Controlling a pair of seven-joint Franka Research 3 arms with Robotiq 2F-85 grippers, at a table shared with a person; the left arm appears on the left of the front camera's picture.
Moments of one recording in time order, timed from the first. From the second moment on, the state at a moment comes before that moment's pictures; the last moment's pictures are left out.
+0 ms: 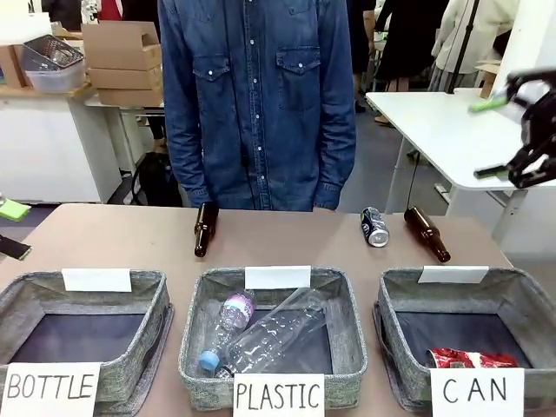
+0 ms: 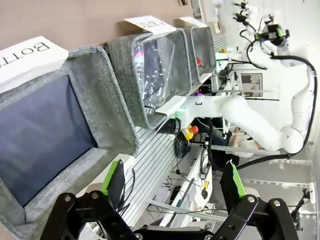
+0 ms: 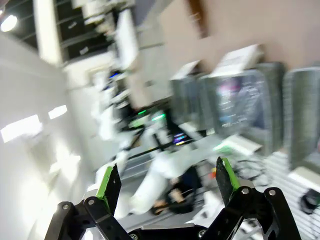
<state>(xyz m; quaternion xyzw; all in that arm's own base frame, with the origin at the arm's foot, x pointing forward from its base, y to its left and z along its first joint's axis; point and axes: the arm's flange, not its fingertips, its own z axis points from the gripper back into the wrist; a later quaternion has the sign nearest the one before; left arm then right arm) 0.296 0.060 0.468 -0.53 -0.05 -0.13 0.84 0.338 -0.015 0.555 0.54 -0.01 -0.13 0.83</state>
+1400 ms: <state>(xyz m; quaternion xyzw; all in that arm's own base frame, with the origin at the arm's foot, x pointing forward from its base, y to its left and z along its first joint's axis) 0.297 0.061 0.468 -0.53 -0.05 -0.13 0.84 0.418 -0.010 0.529 0.26 -0.14 -0.12 0.95</state>
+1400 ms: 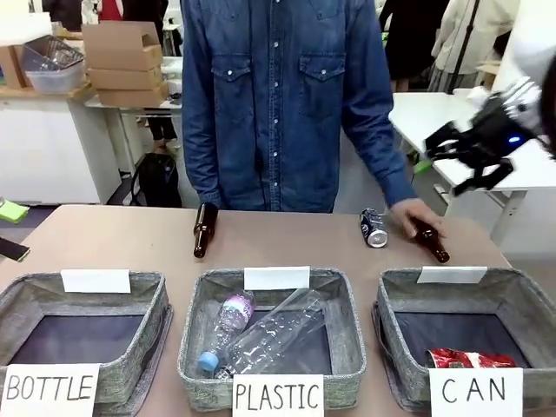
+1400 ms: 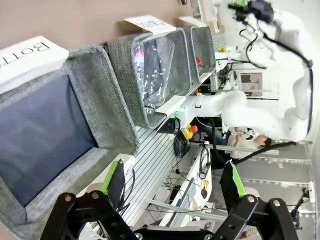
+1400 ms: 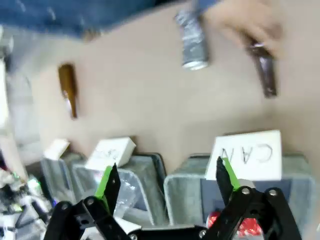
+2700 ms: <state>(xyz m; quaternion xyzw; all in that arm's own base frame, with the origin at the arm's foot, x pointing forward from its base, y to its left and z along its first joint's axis) 0.297 0.062 0.467 -0.53 -0.05 -0.13 0.84 0.295 -0.108 0.521 0.32 -0.16 -0.18 0.92</state>
